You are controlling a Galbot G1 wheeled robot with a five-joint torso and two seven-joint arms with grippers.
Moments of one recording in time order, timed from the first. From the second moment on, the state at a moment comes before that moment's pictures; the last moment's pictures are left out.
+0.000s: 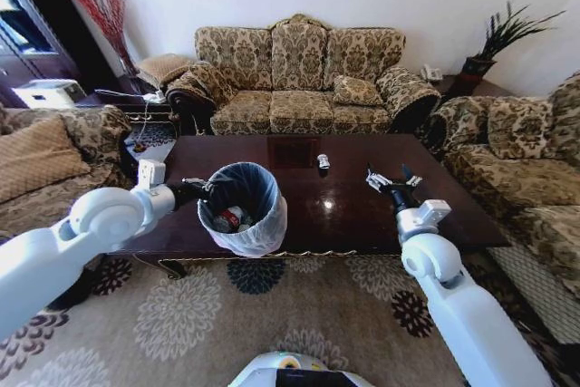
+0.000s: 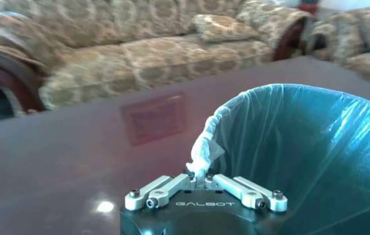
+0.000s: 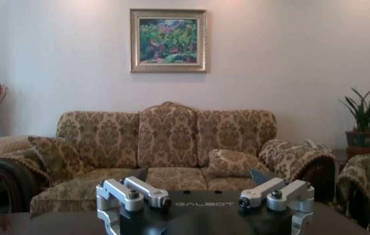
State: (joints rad) left arm 1.07 -0.30 -0.58 -2.20 -1.40 0.63 -0.31; right arm -1.08 1.00 0.42 2.09 0.57 -0.21 0.35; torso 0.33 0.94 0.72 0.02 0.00
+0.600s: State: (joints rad) left arm 1.14 -0.42 -0.67 -2.18 -1.34 0.64 -0.36; right arm -1.10 1.03 0.42 2.06 0.55 -0.18 0.30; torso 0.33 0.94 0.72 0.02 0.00
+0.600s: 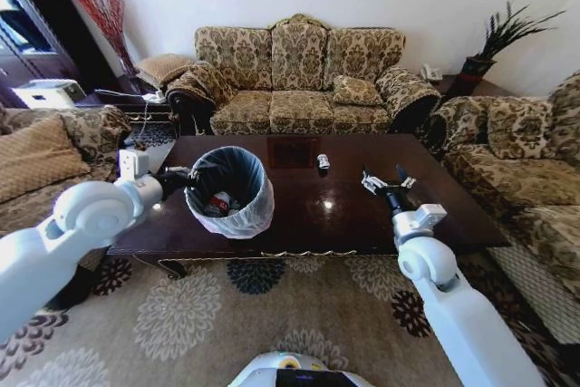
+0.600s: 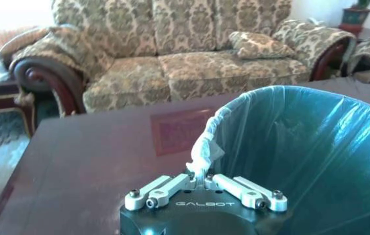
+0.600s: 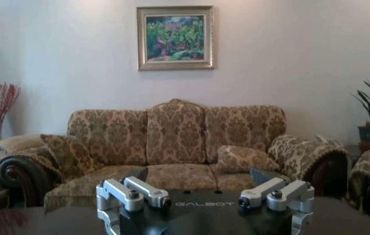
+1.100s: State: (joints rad) left arm 1.32 -0.73 -0.91 -2.26 -1.26 0.66 -0.36; right arm -1.08 1.10 0.37 1.92 0.42 -0.11 0.30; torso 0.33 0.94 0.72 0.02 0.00
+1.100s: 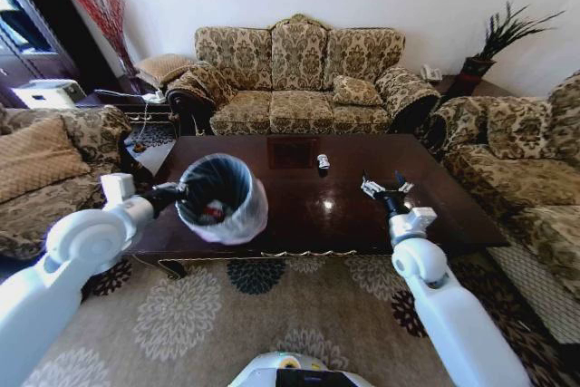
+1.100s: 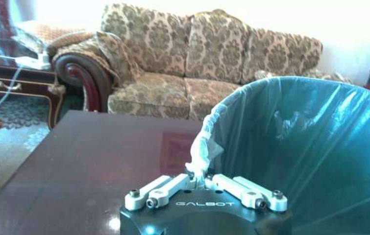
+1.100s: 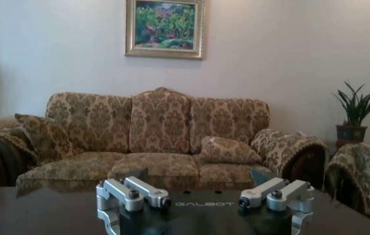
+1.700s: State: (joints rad) left arm 1.35 -0.77 -0.89 -2.28 -1.22 0.65 -0.33; right arm -1.00 1.13 0.30 1.75 0.41 -0.05 0.23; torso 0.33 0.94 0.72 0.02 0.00
